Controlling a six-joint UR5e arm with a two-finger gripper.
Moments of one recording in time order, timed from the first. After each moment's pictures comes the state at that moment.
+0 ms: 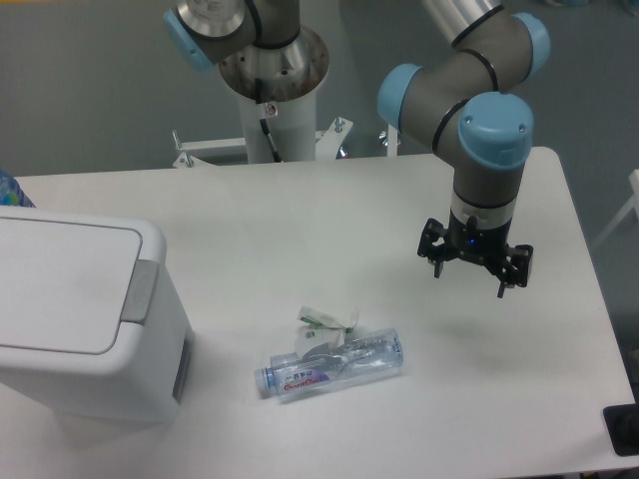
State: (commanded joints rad) arm 2.66 -1.94 -1.61 -0.96 1.54 1.12
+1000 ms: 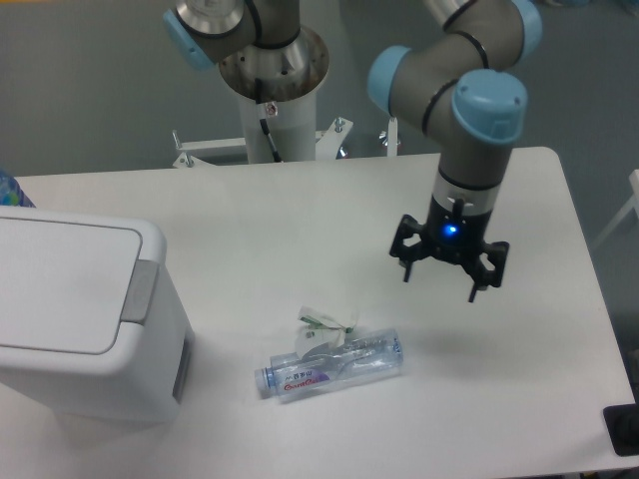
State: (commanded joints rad) arm 2.63 -1.82 -1.68 -0.95 1.24 0.86
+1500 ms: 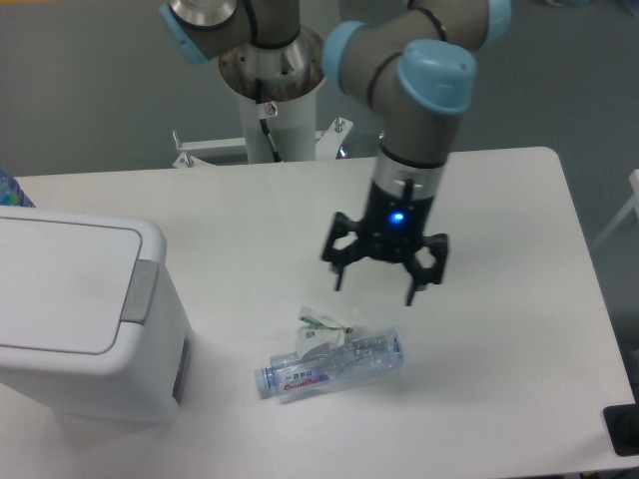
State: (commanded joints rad) arm 2.48 -1.77 -1.61 -0.95 1.12 0.48
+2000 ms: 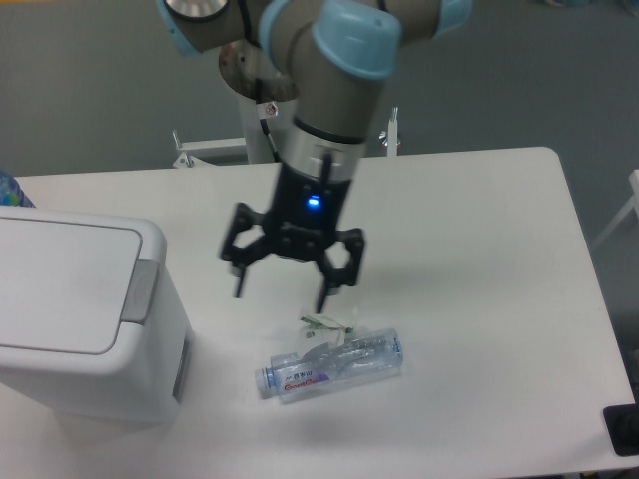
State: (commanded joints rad) arm 2.33 -1.75 -1.53 -0.95 1.09 0.30
